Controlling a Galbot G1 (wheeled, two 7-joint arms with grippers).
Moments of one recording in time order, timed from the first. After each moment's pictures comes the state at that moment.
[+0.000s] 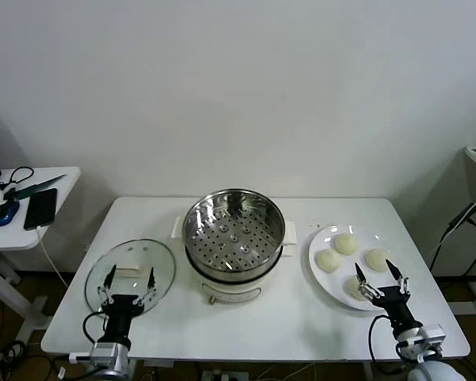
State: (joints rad) left arm 1.59 -1.54 -0.66 -1.97 0.13 -0.07 0.01; right arm -1.46 1.16 0.70 1.72 0.33 0.09 -0.22
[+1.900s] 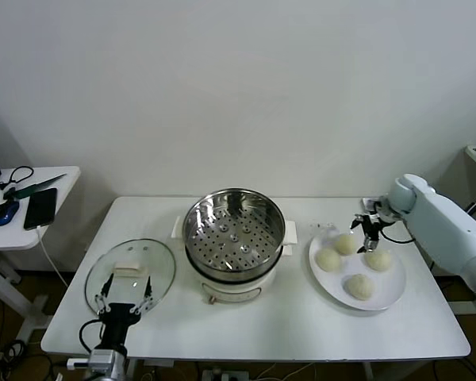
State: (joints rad) left arm 1.61 -1.50 -0.67 -1.93 0.12 -0.08 -0.01; right arm 0.01 0.96 -0.60 0.64 -0.26 0.04 -1.15
